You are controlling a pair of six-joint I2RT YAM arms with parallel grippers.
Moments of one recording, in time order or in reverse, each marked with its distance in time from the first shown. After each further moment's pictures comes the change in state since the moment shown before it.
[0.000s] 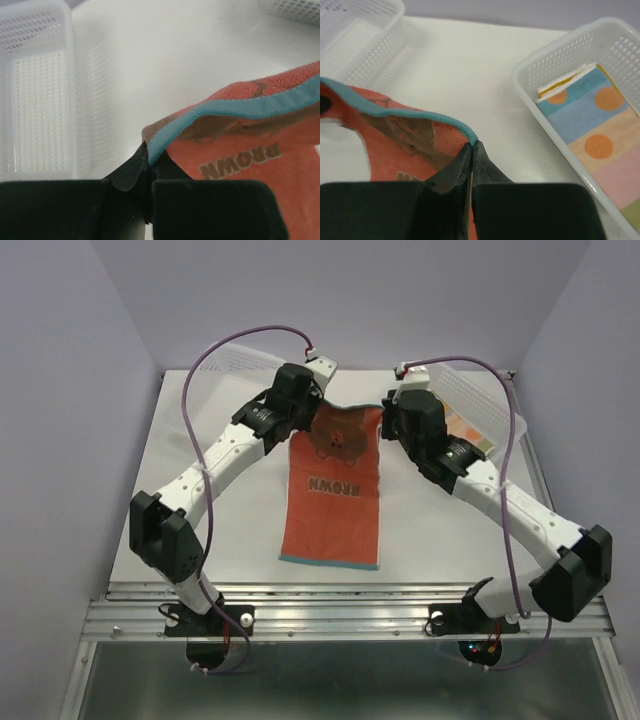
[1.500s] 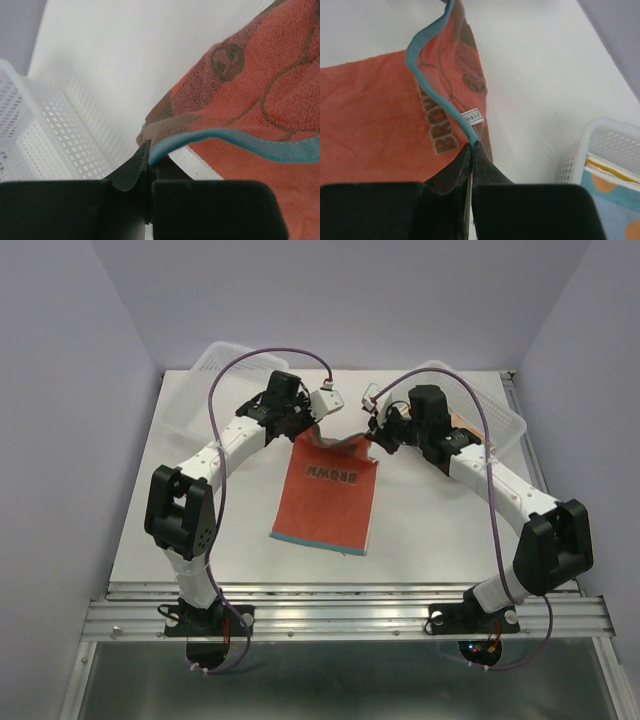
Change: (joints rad) left arm 0.163 0.212 -0.066 0.069 0.367 0.619; right arm -0.233 0.224 -0.034 0.054 -0.904 -0.689
